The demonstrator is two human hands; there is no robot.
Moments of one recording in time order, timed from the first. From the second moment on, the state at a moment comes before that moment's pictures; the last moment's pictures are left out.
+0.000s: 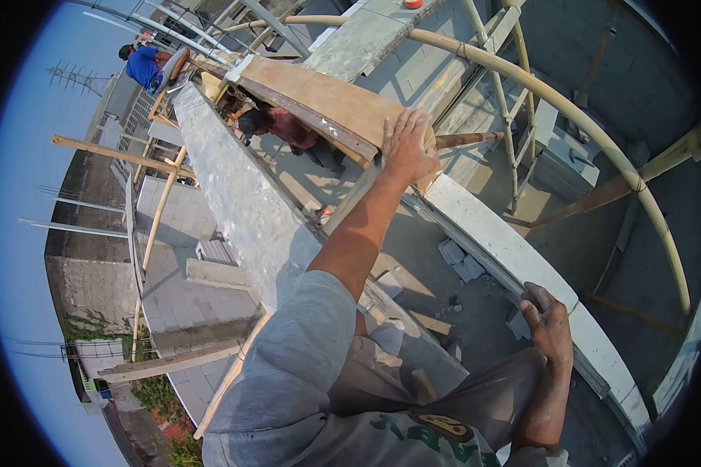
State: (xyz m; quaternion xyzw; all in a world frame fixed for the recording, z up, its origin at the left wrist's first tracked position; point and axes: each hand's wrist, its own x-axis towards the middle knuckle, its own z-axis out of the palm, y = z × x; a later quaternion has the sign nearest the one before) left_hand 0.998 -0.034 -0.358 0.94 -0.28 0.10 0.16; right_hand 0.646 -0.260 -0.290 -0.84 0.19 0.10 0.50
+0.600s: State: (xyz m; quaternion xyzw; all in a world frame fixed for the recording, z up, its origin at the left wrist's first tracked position) left_hand 0.999 -0.033 -0.358 0.94 -0.29 0.10 0.16; right_hand 0.647 -0.257 -0.288 -0.85 0.20 0.10 0.49
